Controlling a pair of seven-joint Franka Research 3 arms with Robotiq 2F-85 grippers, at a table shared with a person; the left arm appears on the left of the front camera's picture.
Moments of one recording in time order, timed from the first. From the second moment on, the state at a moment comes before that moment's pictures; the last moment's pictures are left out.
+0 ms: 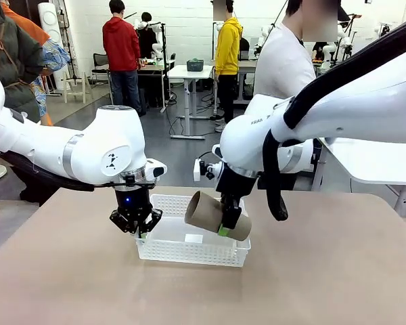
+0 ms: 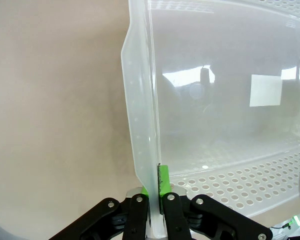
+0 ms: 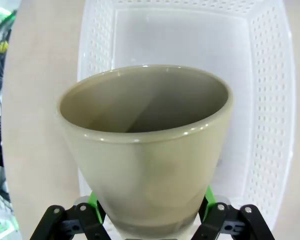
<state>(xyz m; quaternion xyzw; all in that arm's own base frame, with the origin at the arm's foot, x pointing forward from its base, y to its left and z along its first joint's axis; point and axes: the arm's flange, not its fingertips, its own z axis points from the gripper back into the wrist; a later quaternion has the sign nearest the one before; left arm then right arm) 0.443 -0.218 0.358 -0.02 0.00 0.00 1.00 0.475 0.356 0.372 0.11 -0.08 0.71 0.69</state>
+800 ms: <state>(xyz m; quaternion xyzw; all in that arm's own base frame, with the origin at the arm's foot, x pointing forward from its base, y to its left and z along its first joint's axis) 0.443 -0.218 0.358 -0.02 0.00 0.00 1.00 0.481 0.375 0.368 0.12 -0.08 0.71 0.68</state>
